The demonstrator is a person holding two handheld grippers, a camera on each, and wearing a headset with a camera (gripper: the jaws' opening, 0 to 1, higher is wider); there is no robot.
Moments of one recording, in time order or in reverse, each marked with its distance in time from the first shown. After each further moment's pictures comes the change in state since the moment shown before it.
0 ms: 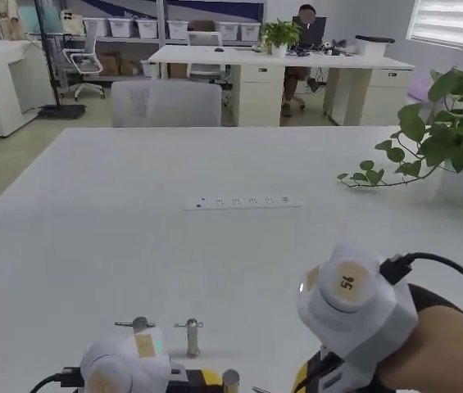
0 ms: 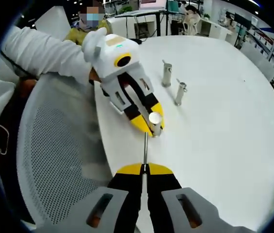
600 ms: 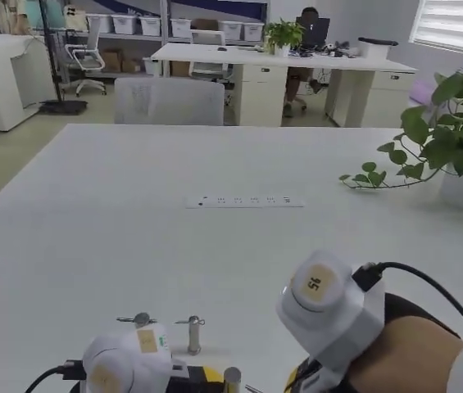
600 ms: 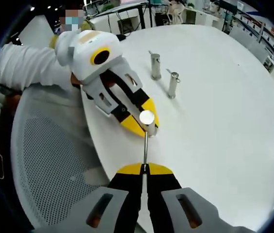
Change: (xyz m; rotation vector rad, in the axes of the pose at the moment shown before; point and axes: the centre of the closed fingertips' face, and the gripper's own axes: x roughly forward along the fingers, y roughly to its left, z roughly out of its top) left arm 0.000 0.000 0.001 0.007 -0.008 -0.006; right arm 0.015 -0.005 0.000 0.113 0.040 -0.028
